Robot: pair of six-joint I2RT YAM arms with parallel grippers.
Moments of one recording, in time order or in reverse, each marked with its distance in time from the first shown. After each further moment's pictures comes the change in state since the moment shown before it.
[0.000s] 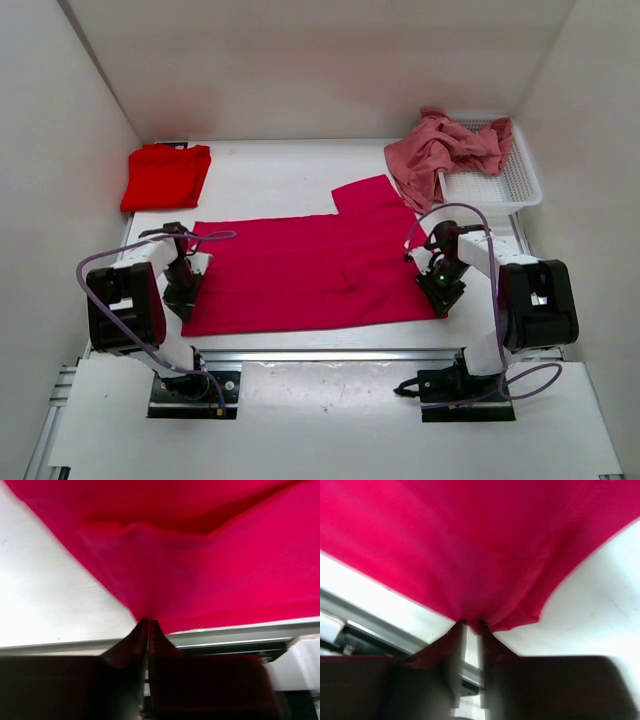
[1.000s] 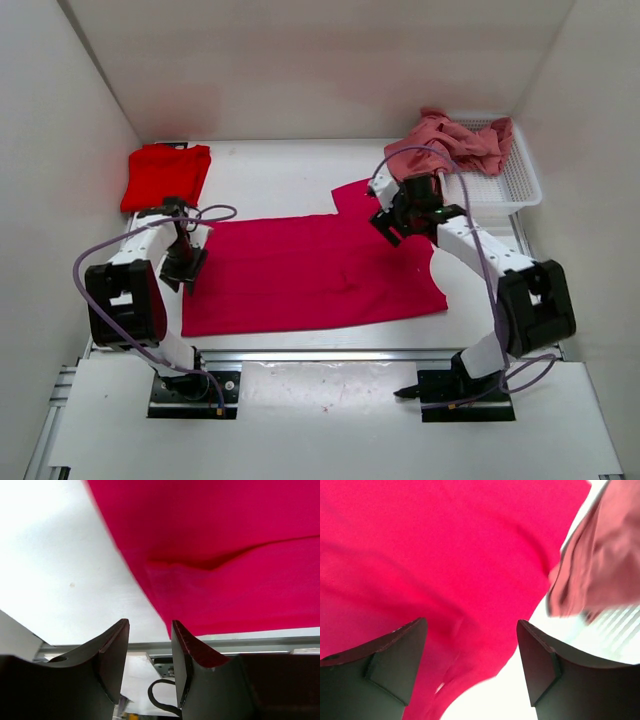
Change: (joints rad) left arm -0.055 0.034 0.207 -0.021 -0.043 0.005; right arm 0.241 0.021 0.223 0.676 0.083 0.000
